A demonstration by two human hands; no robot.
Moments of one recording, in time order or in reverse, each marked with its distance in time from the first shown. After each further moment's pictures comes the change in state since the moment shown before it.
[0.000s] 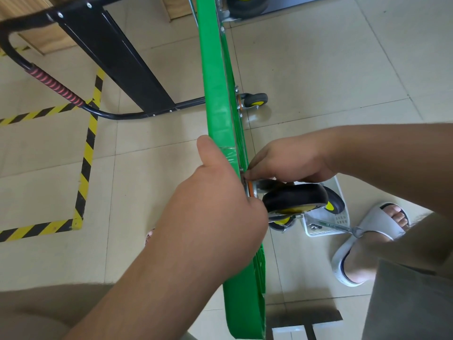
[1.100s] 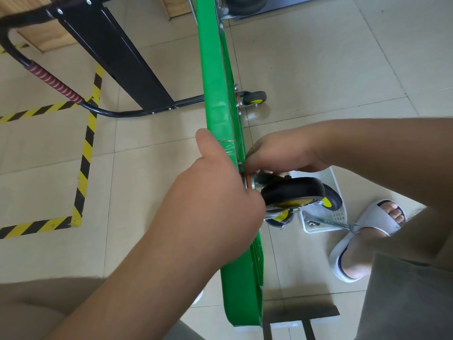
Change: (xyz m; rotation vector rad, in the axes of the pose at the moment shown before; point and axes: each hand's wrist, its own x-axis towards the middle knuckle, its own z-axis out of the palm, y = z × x) left_hand -0.004 0.000 0.000 0.009 0.063 0.061; right_hand -0.002 -0.010 0.005 -0.153 0.060 -0.016
